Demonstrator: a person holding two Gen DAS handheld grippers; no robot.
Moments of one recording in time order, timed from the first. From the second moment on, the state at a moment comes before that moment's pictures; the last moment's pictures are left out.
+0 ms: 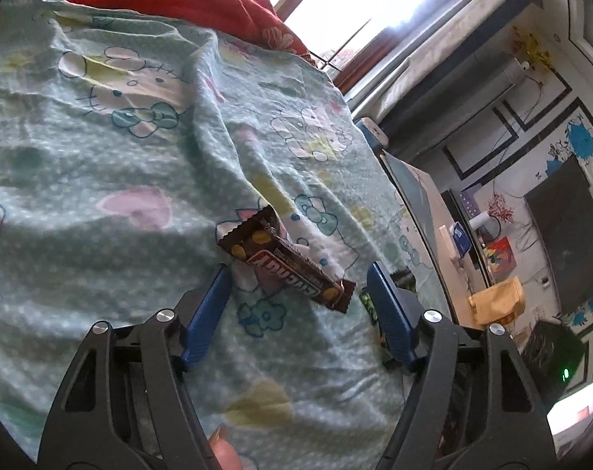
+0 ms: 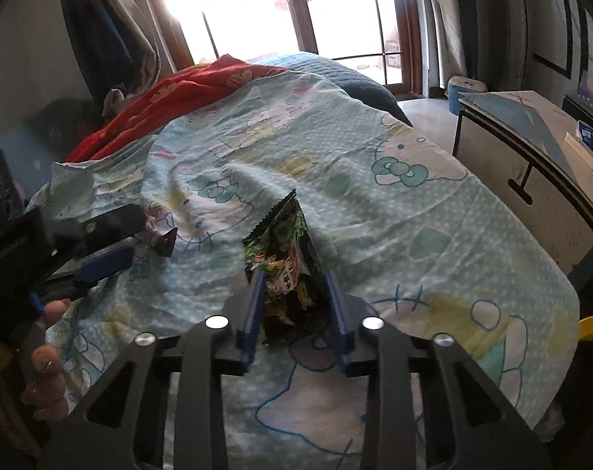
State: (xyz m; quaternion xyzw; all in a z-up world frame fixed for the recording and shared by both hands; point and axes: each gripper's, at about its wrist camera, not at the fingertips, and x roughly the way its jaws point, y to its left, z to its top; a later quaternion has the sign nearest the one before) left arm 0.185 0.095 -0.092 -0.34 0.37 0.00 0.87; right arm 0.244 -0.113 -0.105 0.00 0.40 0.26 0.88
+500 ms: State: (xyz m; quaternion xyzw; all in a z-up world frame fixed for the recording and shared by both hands) left arm 0.188 0.089 -0.093 -0.33 0.36 0.01 0.87; right arm 0.204 -0.138 -0.103 0.04 0.39 0.25 0.88
